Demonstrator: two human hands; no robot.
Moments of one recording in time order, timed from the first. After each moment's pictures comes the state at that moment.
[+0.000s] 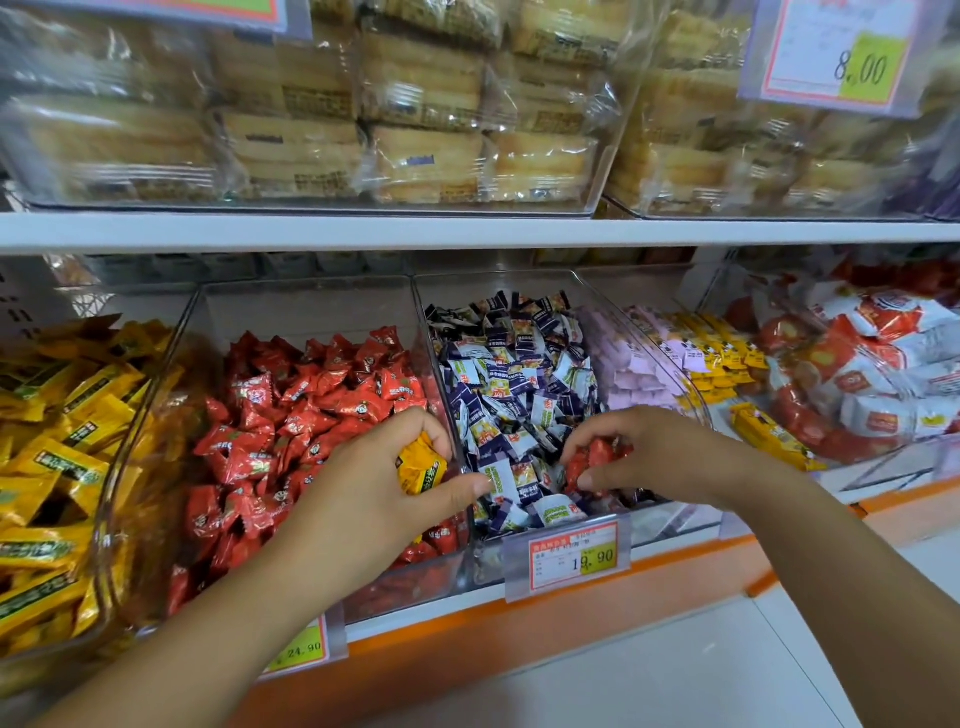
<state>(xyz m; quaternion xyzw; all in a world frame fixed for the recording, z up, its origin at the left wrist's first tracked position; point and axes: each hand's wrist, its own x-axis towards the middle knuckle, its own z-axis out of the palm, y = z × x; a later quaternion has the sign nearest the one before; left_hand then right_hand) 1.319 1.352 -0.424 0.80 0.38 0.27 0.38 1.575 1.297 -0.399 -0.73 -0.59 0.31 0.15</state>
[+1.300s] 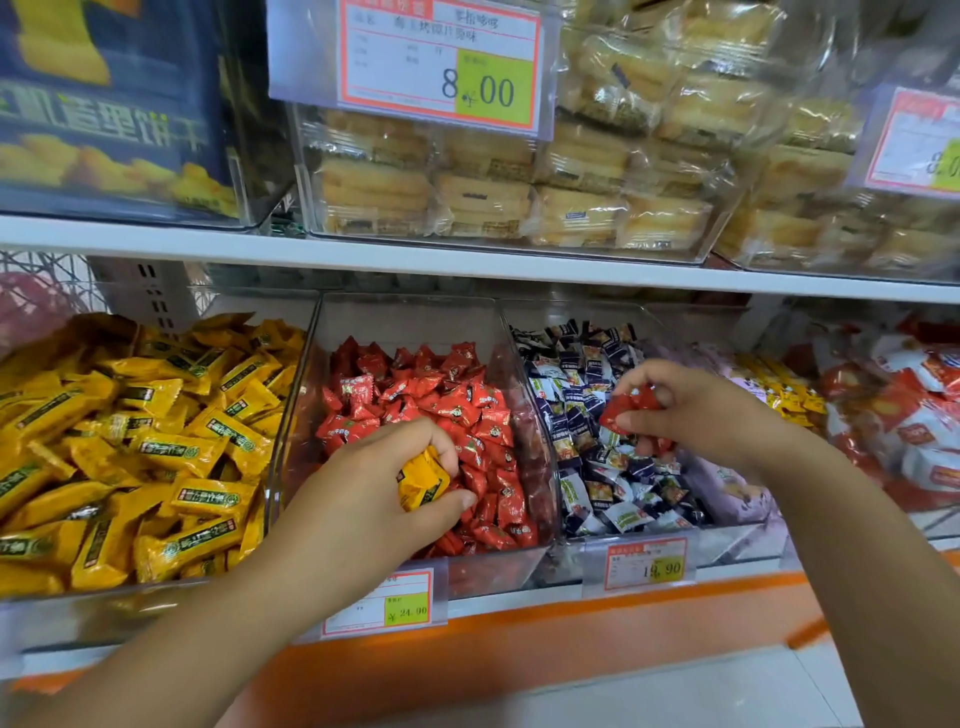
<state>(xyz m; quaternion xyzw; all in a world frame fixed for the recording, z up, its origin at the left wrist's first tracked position) 1.245 1.342 -0.412 0.81 0.39 0.32 0.30 1.537 1.323 -0.365 -0.74 -0.54 0.29 0.27</state>
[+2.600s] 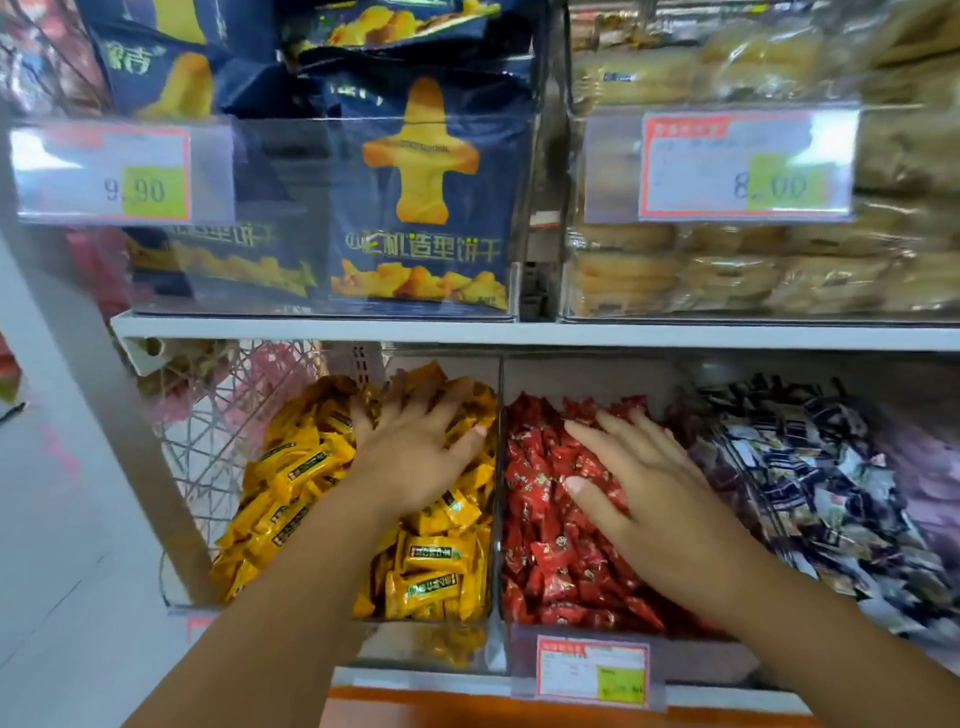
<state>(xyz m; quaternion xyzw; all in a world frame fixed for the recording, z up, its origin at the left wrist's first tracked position) 1.145 1.465 -0.412 0.78 0.62 0.08 0.04 1.365 1.363 -0.405 -0.63 -0.75 0.06 0.20</state>
